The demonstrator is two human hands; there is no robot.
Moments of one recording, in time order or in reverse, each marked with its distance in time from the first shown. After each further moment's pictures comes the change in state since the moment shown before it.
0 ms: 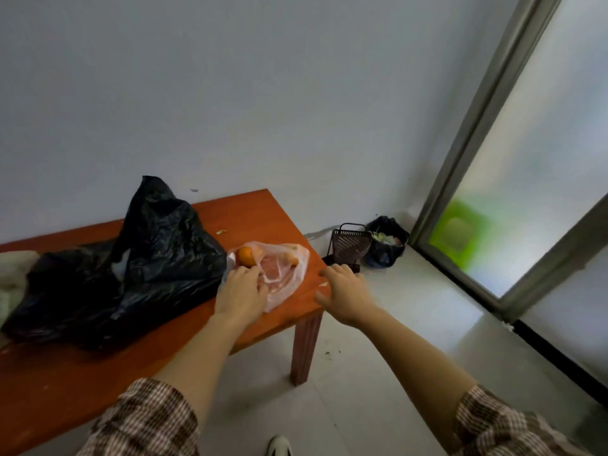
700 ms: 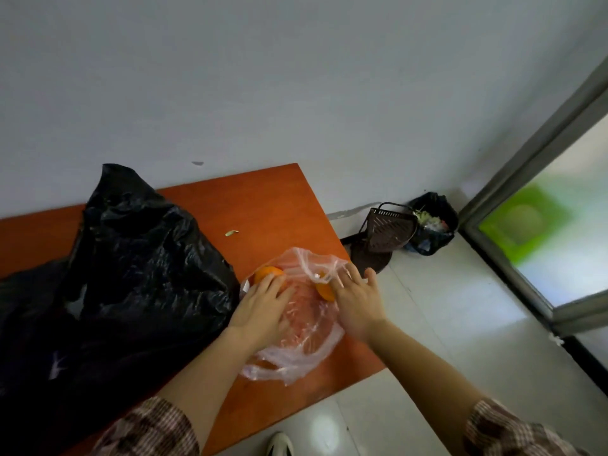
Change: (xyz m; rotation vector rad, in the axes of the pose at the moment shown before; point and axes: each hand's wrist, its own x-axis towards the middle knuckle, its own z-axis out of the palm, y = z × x) left_hand 0.182 -0.078 0.092 0.262 -0.352 0.304; right_hand 0.222 0.032 0.103 -0.478 -0.205 -0.201
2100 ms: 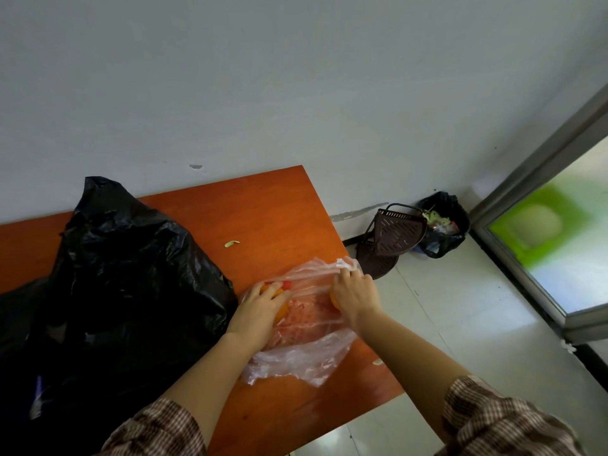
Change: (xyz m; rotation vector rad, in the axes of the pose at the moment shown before) left_hand 0.038 -0.028 0.010 -0.151 -0.071 -0.121; right_hand 0.067 0.004 0.000 -0.121 -0.208 0.043
